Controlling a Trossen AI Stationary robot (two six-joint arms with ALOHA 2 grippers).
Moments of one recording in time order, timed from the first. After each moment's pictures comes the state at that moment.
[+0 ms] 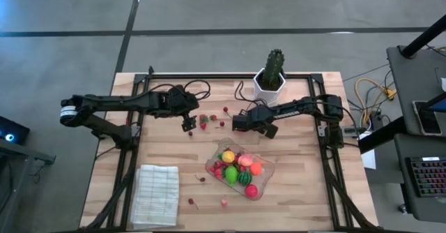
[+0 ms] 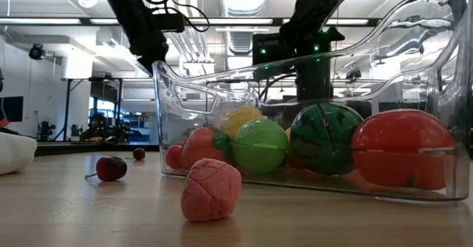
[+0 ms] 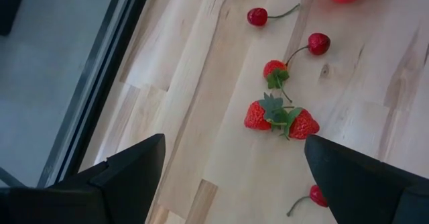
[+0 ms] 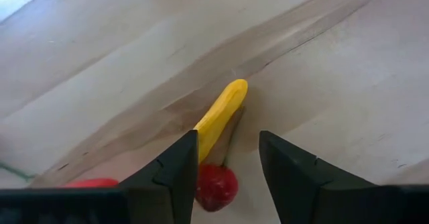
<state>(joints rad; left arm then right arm) 0.18 1.28 1.01 -0.72 -0.37 -0.01 -0.09 1.96 1.26 -0.88 0.37 2.01</state>
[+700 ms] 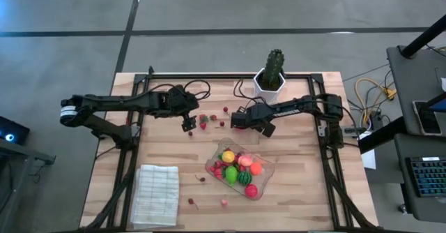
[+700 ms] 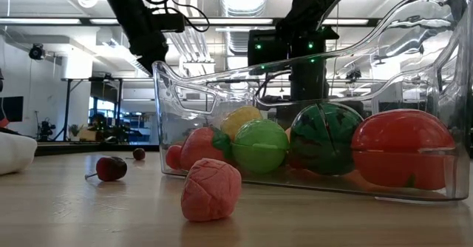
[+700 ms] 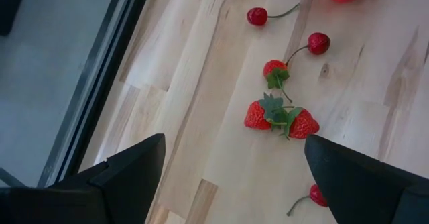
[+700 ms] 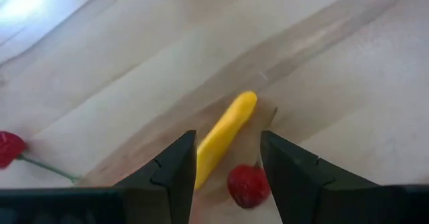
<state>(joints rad) 0.18 1.28 1.01 -0.72 -0.37 -0.01 -0.11 1.96 1.30 -0.86 0.38 2.02</state>
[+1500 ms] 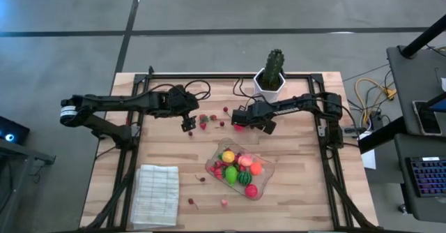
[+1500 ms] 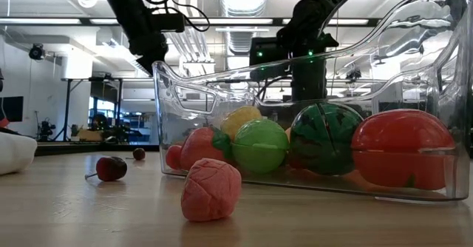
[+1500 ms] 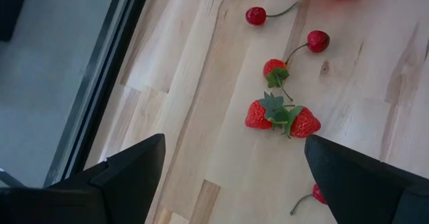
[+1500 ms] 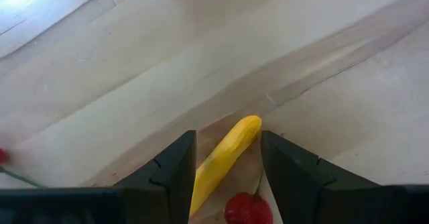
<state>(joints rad) 0.18 1.28 1.01 -0.72 -0.37 0.02 -0.14 1.97 1.26 -0.82 0.38 1.92</state>
